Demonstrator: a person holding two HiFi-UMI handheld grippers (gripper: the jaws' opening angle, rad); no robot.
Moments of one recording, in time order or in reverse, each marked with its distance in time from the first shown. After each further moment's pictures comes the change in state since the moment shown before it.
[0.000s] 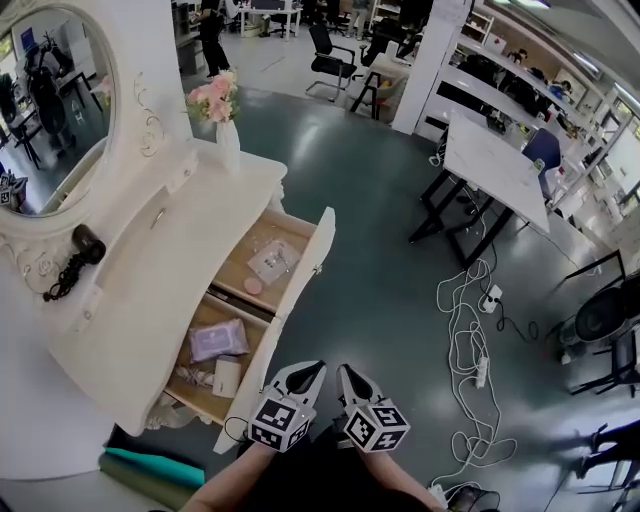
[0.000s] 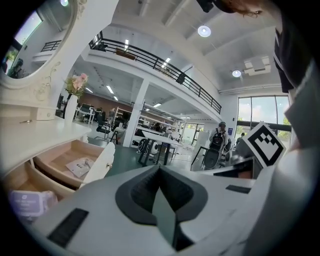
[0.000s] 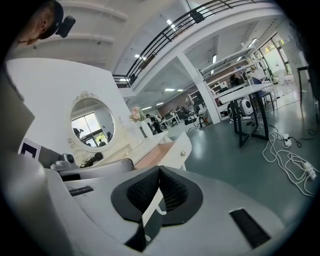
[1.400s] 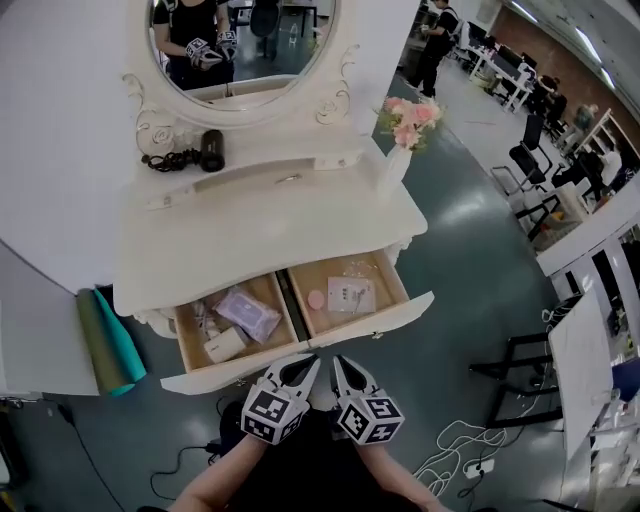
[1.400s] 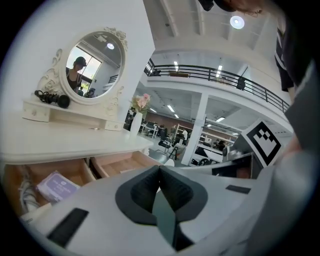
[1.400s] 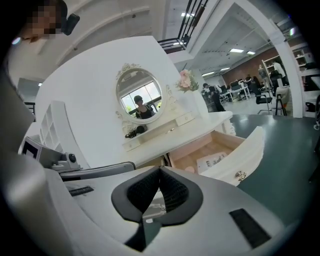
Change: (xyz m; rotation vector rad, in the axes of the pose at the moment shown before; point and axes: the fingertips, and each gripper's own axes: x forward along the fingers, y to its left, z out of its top) left arm 0.018 0.122 0.040 -0.257 -0.221 0.739; right arm 0.161 0.050 0.034 -0.308 0.418 0.695
